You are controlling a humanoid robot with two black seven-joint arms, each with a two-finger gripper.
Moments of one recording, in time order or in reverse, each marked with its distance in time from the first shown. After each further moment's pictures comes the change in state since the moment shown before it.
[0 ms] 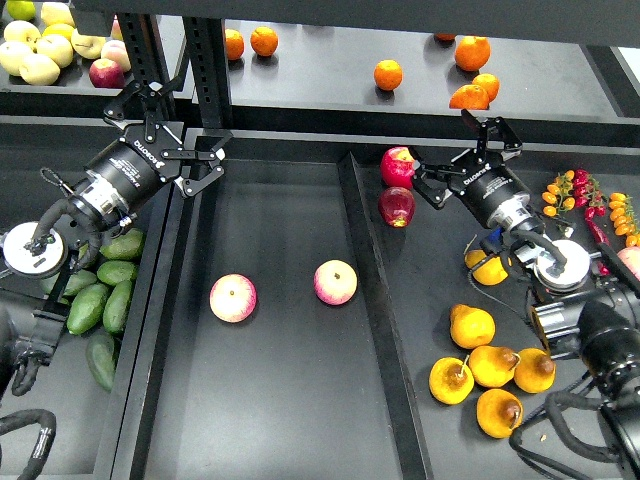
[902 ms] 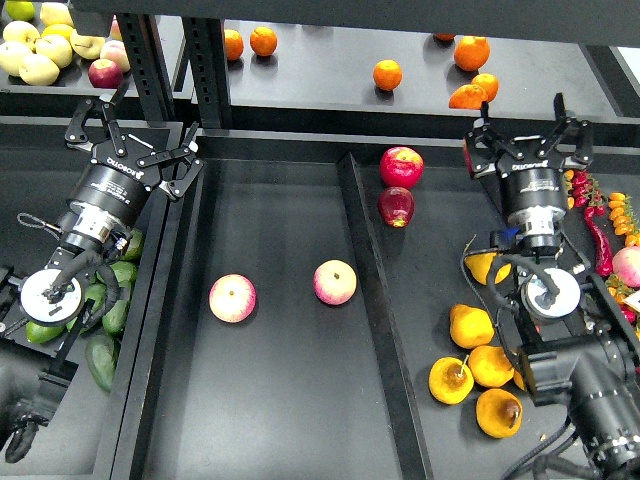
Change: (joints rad) left arm 0.245 0.000 0.186 -0.310 0.002 0.178 -0.456; right arm -0.394 0.004 -0.061 0.628 -0.143 -0.165 0.387
